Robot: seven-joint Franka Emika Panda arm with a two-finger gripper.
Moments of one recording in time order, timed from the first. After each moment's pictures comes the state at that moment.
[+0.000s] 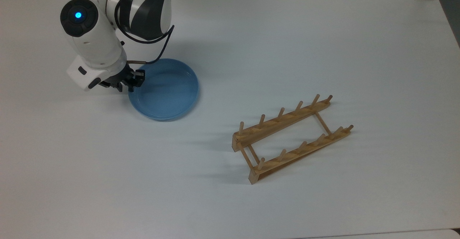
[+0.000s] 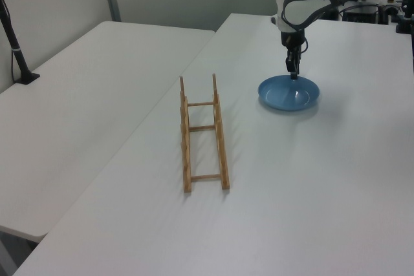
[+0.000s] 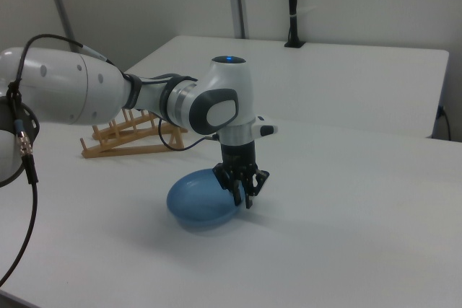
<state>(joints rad) -0.04 0.49 -0.24 -1.65 0.03 2.03 -0.35</state>
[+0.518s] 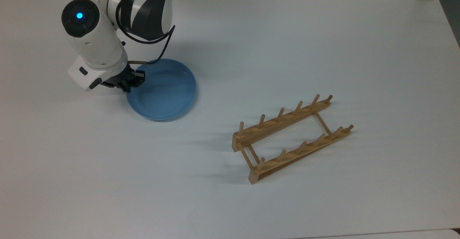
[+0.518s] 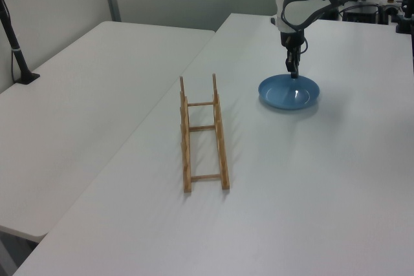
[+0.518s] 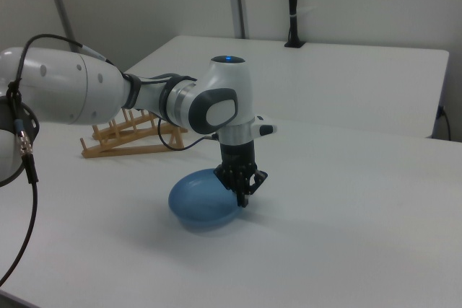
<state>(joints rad) -0.04 0.49 -0.24 -1.65 0.03 2.03 -0.35</state>
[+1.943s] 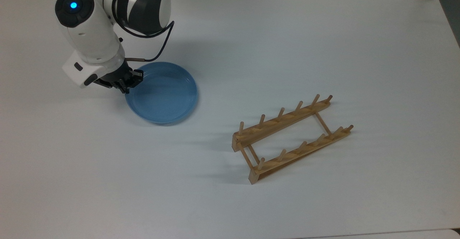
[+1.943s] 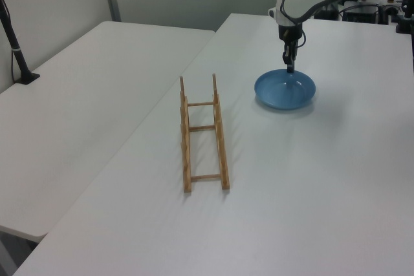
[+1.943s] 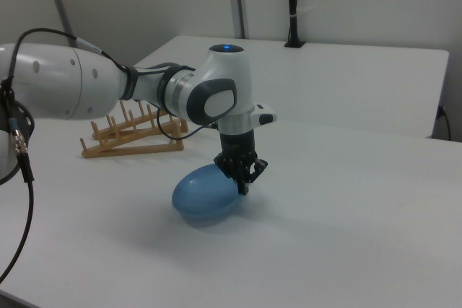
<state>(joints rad) -0.04 0.47 -0.24 -1.63 0.06 2.03 -0.35</state>
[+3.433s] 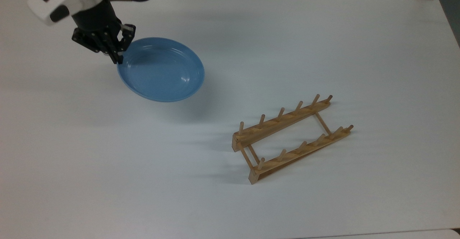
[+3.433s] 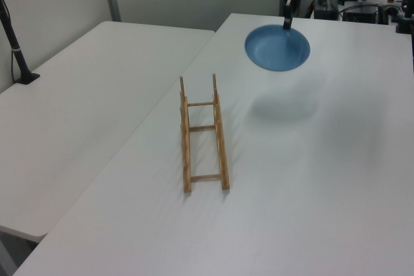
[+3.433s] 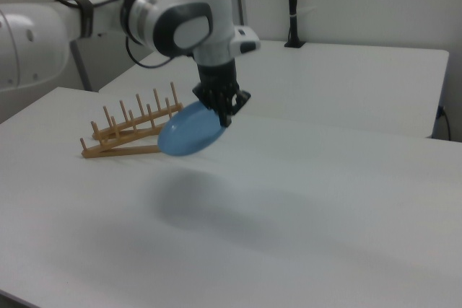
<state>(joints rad) 0.00 0.26 -0.27 -1.51 0.17 1.87 -0.35</state>
